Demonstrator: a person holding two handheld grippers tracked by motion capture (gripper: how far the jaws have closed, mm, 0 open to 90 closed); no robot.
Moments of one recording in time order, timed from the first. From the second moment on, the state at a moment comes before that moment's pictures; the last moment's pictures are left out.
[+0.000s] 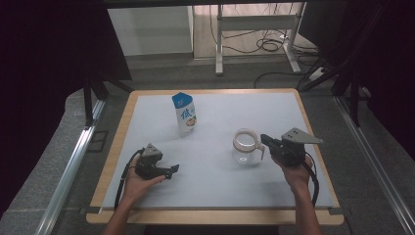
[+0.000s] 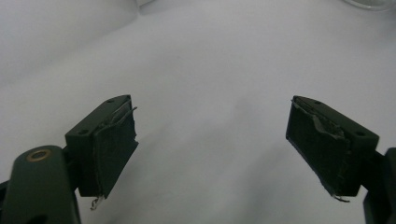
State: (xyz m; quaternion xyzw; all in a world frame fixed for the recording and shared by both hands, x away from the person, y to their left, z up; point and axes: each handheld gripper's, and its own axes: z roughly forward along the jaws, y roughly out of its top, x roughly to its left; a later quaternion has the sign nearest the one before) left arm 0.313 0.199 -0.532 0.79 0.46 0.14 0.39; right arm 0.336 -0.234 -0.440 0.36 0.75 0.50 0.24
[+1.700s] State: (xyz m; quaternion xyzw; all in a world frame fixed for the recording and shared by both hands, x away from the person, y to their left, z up) left arm 0.310 0.198 -0.527 0.78 0.46 0.14 0.40; right arm 0.343 -0.238 -0.460 0.39 0.75 0.48 0.24
